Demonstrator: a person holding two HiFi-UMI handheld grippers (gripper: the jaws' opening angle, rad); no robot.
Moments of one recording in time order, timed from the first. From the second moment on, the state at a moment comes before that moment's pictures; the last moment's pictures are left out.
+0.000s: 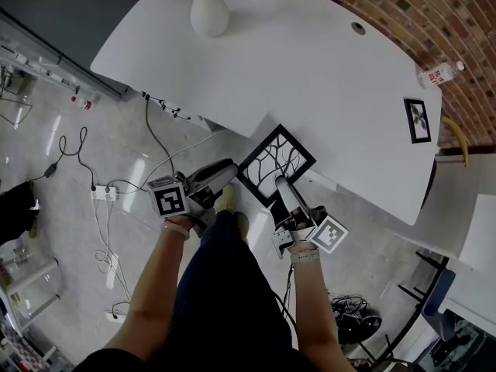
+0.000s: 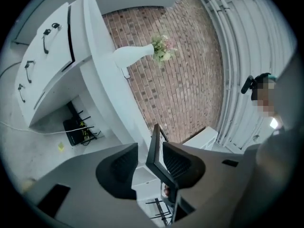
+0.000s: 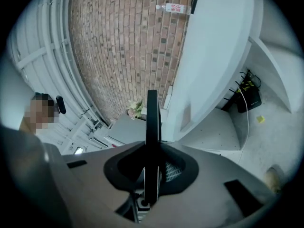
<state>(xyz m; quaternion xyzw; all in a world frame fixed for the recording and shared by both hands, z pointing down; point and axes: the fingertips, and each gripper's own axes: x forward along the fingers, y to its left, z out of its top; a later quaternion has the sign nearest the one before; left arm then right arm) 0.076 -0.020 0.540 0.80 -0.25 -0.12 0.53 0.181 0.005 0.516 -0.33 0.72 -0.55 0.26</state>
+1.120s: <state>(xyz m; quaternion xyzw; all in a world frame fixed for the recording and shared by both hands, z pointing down) 0.042 0.008 0.460 0.86 -0.14 -0.12 0.47 0.098 0.031 0.444 -0.13 0.83 -0.52 0.13</state>
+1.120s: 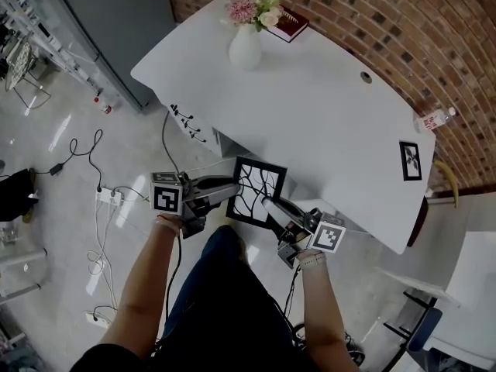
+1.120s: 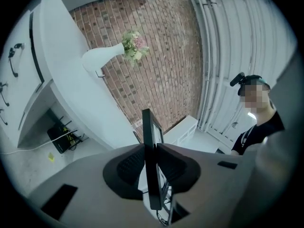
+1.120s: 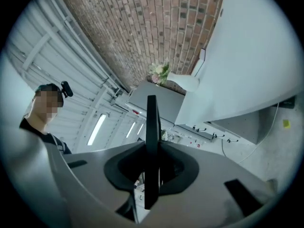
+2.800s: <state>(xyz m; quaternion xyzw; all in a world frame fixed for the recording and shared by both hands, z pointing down) -0.054 -0.196 0.426 0.91 -0.26 -0.05 0.32 0.008 -0.189 0.441 -0.22 0.90 -0.37 0.01</state>
